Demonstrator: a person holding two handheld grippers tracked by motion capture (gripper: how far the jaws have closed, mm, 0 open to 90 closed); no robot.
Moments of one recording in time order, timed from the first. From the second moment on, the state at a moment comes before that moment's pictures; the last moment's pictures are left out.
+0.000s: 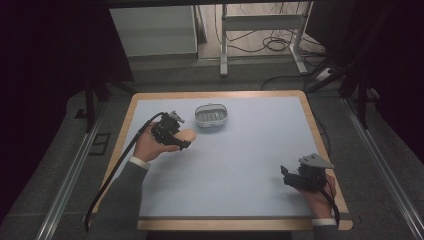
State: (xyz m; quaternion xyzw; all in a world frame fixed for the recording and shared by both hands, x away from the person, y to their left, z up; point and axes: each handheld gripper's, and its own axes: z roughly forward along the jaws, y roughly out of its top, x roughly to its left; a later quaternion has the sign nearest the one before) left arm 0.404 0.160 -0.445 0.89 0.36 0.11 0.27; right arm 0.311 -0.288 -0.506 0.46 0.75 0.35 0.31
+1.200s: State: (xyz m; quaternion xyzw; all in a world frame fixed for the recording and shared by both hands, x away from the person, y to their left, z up) left arm 0.435 0.143 -0.429 0.89 0.35 0.11 0.27; right arm 0.310 -0.288 -0.506 0.46 0.75 0.35 0.31
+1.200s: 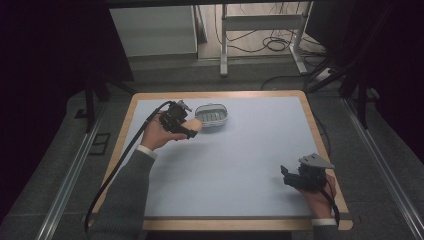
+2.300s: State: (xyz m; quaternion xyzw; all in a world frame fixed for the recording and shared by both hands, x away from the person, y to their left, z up) left arm 0.468 0.126 -0.430 0.89 0.35 0.11 0.27; right arm 0.312 -0.287 -0.507 0.46 0.76 0.35 0.31
